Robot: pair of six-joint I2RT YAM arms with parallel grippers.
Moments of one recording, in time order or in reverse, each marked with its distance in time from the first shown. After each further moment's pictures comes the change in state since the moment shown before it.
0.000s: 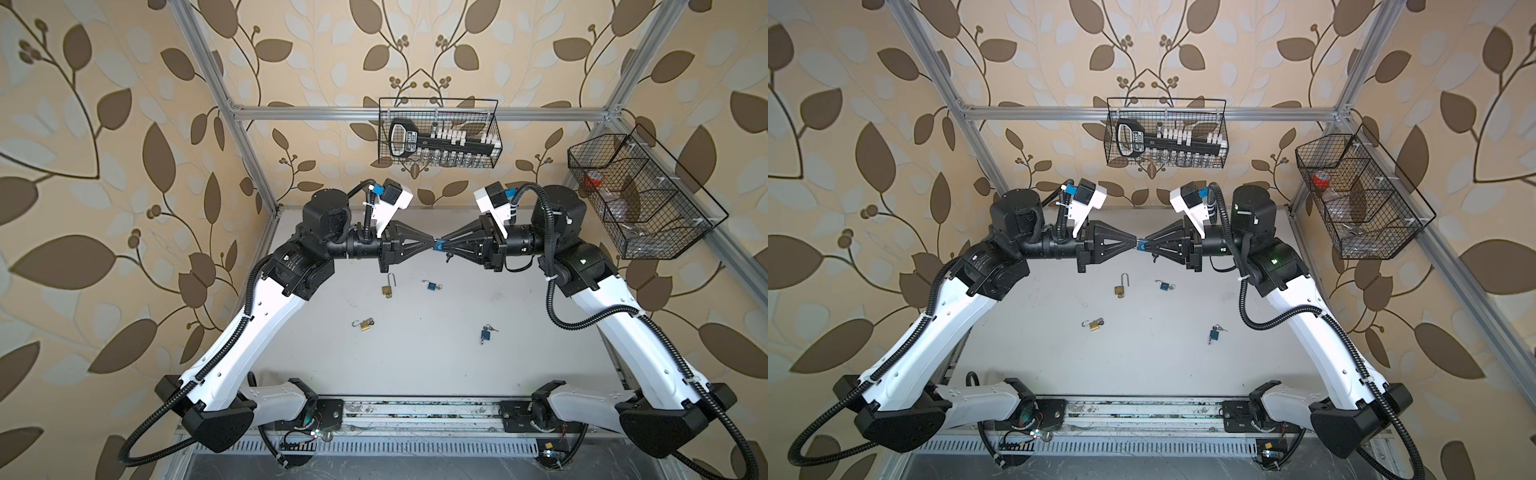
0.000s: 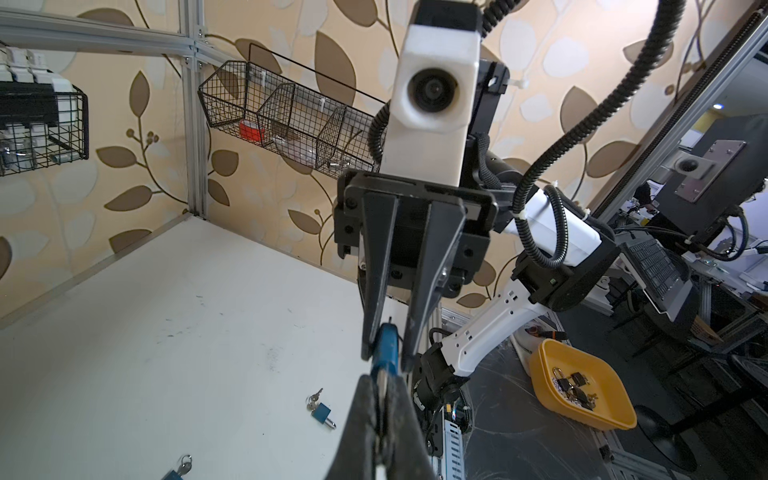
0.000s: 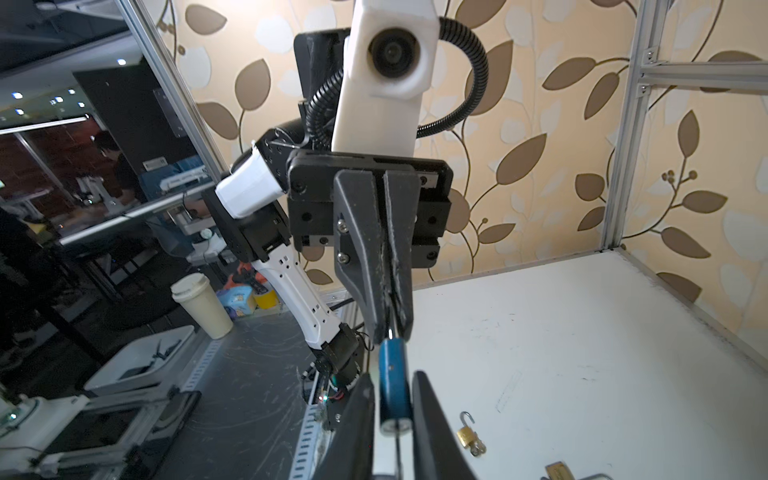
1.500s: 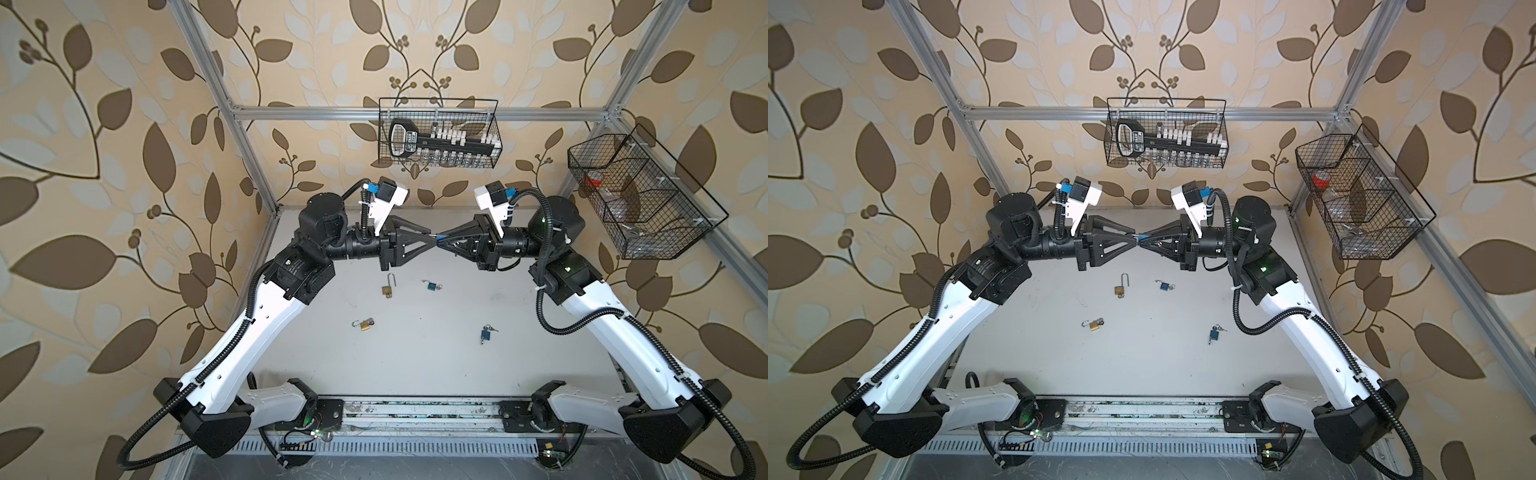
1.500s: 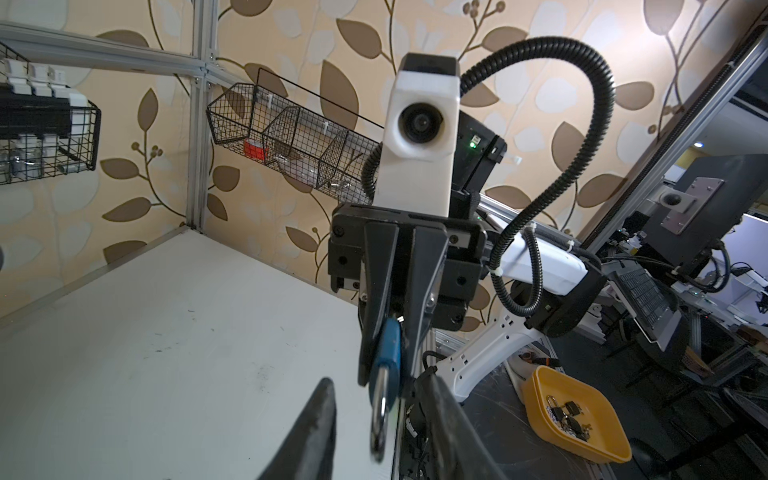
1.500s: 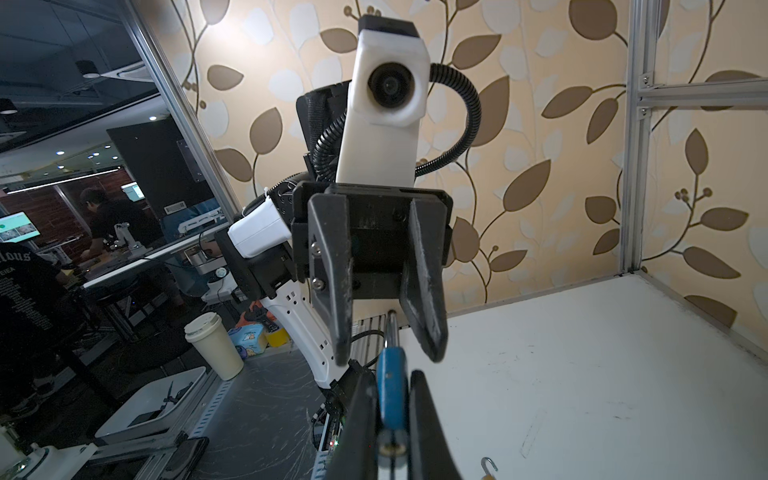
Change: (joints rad) left arm 0.000 -0.024 -0.058 0.114 -0.019 -0.081; right arm 0.024 -0.017 -0.127 0.310 0.031 0.221
